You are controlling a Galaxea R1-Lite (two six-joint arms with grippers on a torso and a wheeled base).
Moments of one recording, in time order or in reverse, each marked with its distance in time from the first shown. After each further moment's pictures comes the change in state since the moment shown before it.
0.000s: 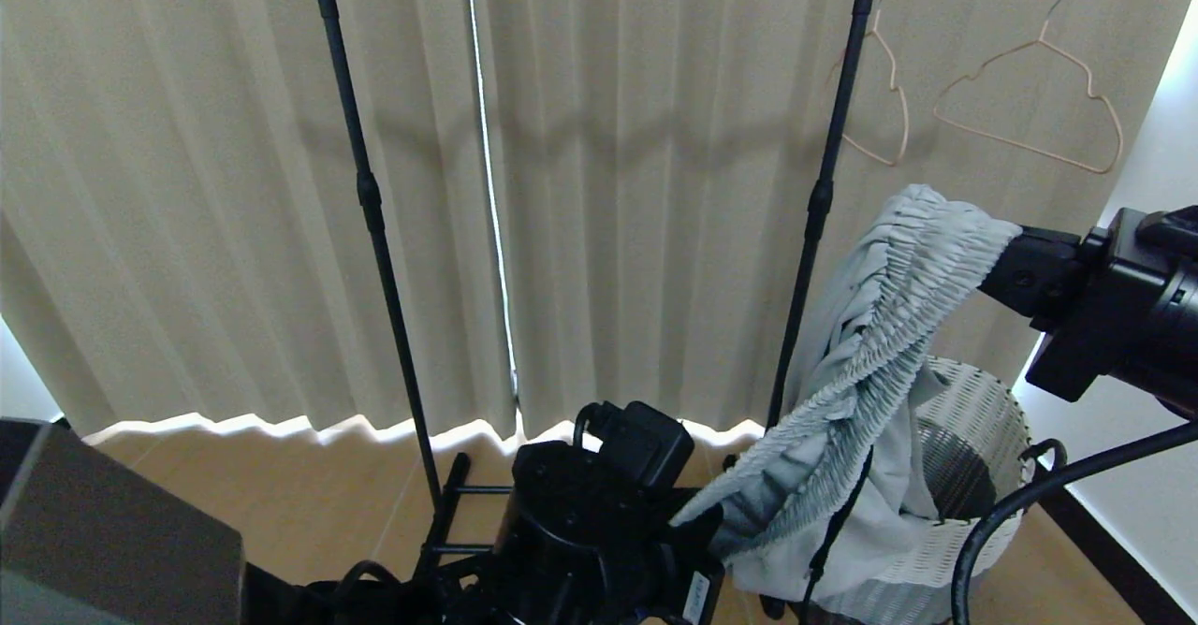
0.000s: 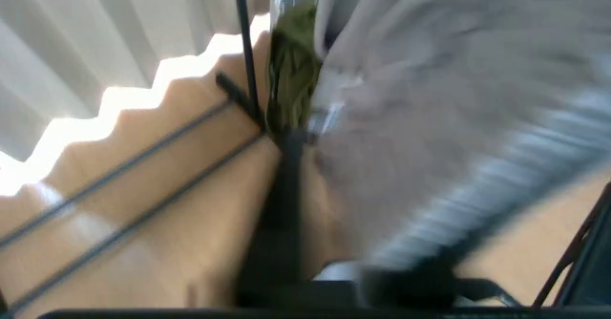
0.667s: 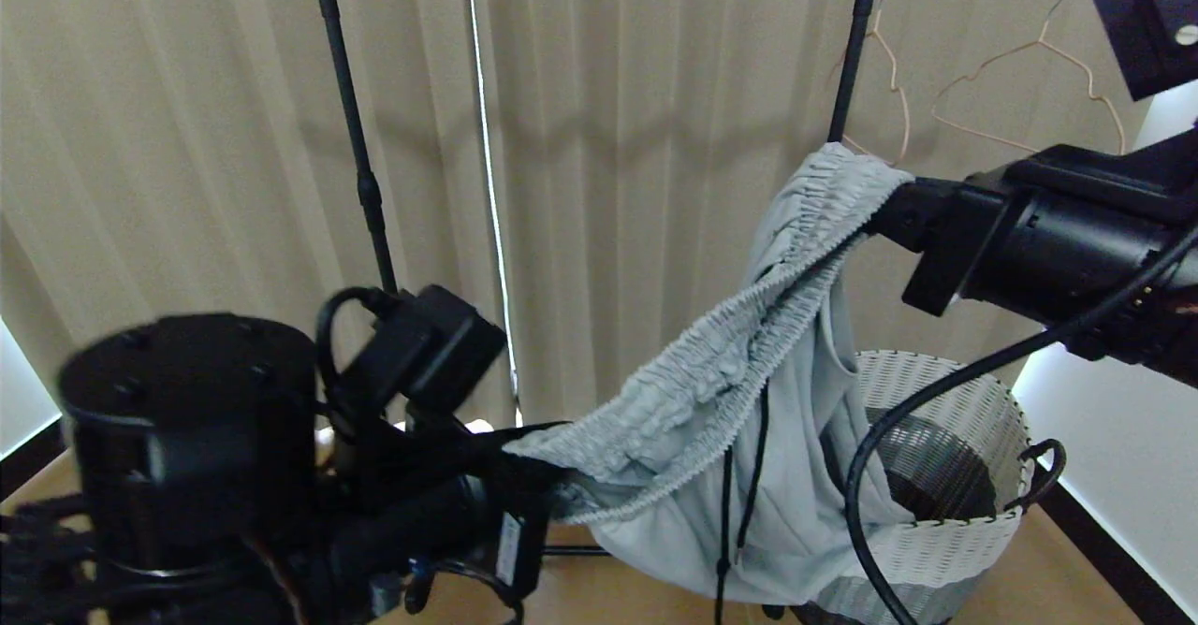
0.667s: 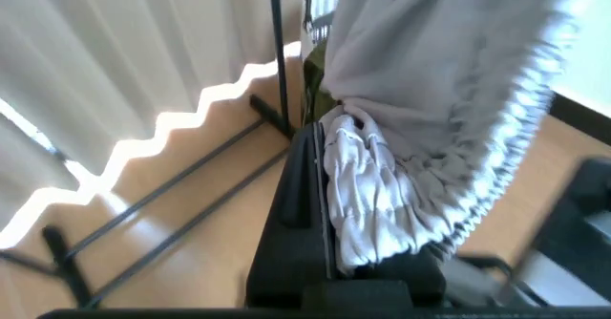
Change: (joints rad) left arm 0.148 -0.502 0.028 0.417 -0.123 0.109; right arm -0.011 0.166 -0.164 -0.007 0.001 0.000
